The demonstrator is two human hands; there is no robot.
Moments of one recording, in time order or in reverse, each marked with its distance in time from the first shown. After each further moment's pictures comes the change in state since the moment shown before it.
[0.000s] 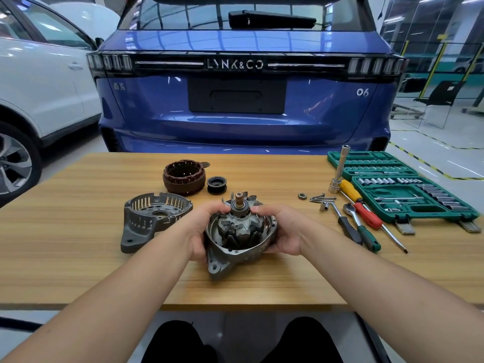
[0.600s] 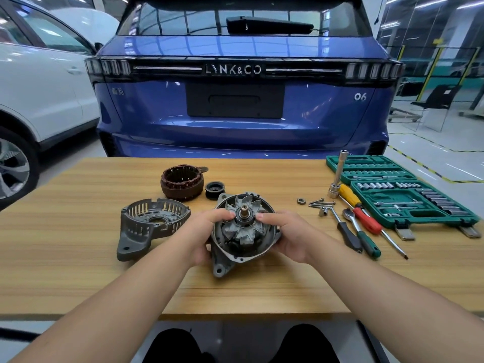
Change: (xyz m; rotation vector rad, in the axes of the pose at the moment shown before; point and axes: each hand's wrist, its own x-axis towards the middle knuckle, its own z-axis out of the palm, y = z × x) left_hand 0.005 -0.005 0.007 -0.004 0.082 0.282; right_hand 0.006 0.006 -0.015 -0.030 -0.036 -0.224
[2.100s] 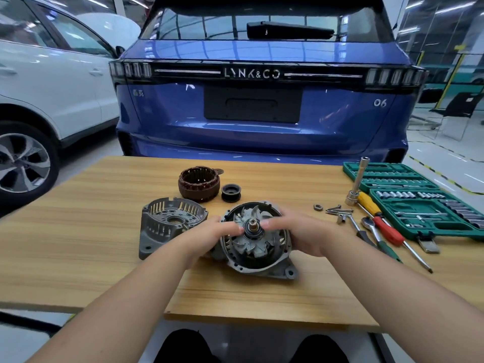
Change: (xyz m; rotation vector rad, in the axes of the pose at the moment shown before) left_hand 0.001 -0.001 -0.041 0.408 -0.165 0.090; right_hand 0.020 -0.018 0.005 -0.364 -0.241 0.034
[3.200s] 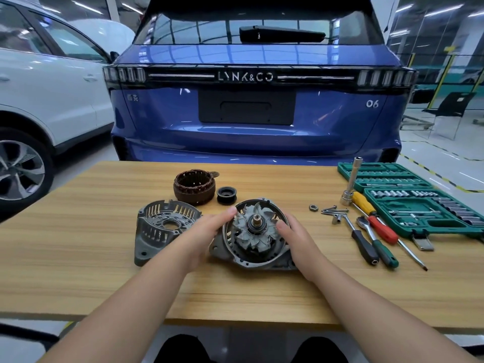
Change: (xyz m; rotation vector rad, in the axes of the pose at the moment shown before) left_hand 0.009 0.000 0.010 -0.176 0.084 0.062; right_hand -0.012 0.052 0.021 -0.027 0.459 -0.335
